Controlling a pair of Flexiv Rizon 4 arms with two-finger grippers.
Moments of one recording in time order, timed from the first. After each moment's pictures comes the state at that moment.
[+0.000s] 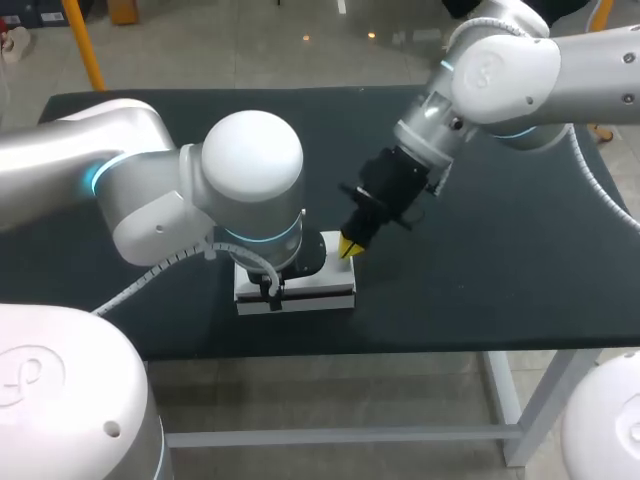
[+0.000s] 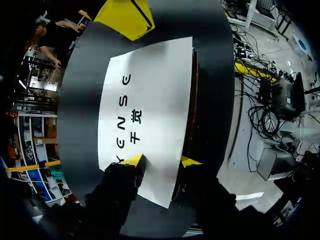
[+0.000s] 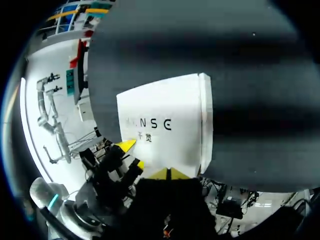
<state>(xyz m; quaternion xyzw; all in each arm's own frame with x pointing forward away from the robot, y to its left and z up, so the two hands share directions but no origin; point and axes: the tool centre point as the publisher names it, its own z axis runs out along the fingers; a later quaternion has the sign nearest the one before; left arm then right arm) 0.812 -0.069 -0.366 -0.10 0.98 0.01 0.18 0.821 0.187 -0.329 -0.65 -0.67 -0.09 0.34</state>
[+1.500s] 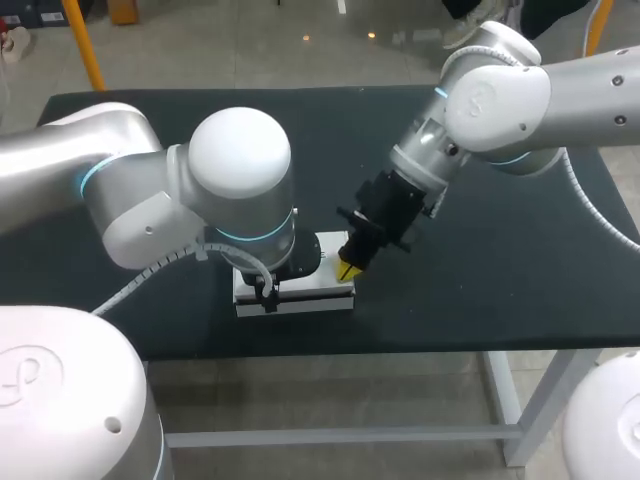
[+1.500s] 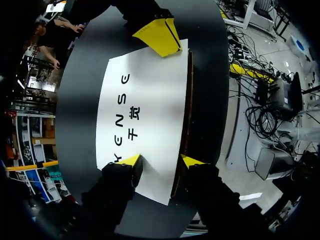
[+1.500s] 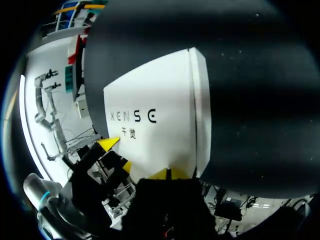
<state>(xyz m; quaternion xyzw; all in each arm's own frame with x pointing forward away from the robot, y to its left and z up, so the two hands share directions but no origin) 0.806 -0.065 -0.363 -0.09 0.98 0.00 0.17 0.801 0.190 -0.358 -0.65 -0.67 -0.08 0.35</state>
